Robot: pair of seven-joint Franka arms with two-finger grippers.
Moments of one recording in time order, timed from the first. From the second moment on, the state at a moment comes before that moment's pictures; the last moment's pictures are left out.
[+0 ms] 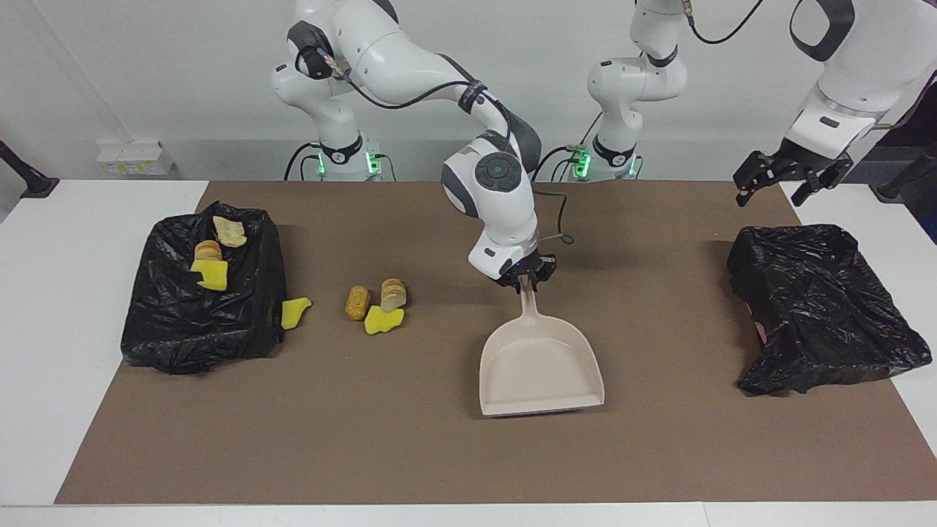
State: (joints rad) left arm 0.00 -0.01 0.02 -1.58 0.03 1.56 0.10; right arm 0.49 0.58 0.19 -1.43 0.10 2.13 0.60
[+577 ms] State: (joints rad) left arm -0.02 -0.01 -0.01 -1.58 0.03 1.58 0.10; right arm 0.50 0.58 0.20 -1.45 0.10 2.16 0.58
